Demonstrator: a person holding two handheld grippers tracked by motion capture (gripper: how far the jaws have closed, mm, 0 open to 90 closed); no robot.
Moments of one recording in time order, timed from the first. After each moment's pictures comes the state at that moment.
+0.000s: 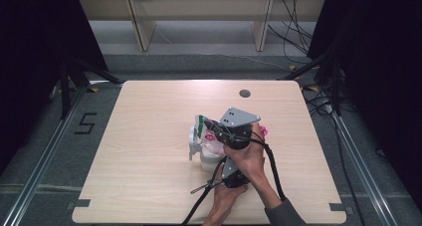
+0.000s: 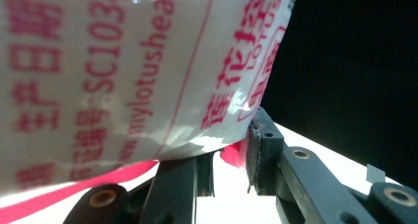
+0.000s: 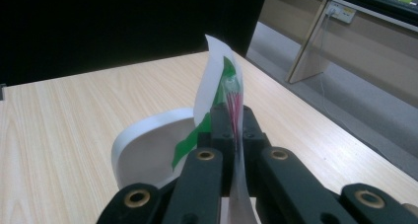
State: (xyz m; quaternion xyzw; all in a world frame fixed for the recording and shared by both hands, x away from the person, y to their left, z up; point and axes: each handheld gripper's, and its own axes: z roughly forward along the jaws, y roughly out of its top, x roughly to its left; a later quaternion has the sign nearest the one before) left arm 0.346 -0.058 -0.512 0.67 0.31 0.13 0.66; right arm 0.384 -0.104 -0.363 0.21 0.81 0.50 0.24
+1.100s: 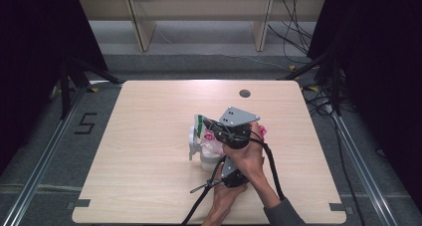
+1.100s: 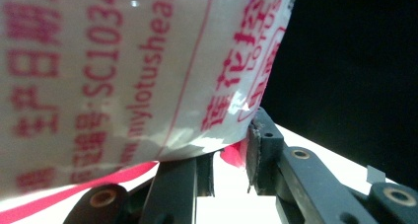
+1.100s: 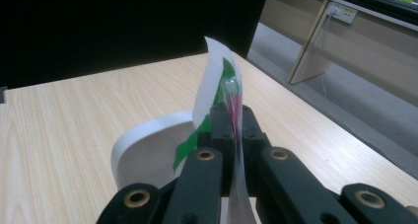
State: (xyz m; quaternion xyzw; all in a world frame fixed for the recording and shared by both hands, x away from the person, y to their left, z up) left arm 0.346 -0.058 -0.512 0.66 0.31 0.13 0.67; right arm 0.385 -0.102 -0.364 0.22 0.80 0.50 0.24
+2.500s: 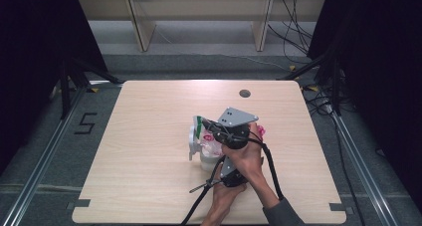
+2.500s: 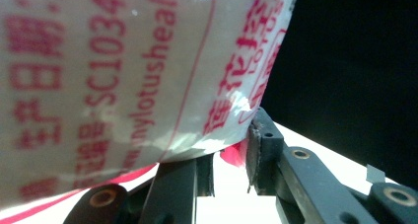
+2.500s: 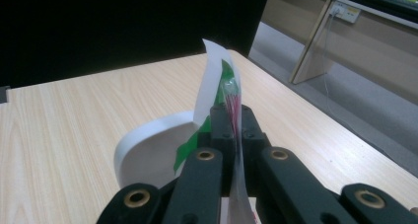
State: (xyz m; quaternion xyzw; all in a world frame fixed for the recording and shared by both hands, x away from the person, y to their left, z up) left arm 0.348 -0.056 -0.512 0.67 0.30 0.12 0.67; right arm 0.386 -0.100 -0.365 0.21 0.80 0.50 0.24
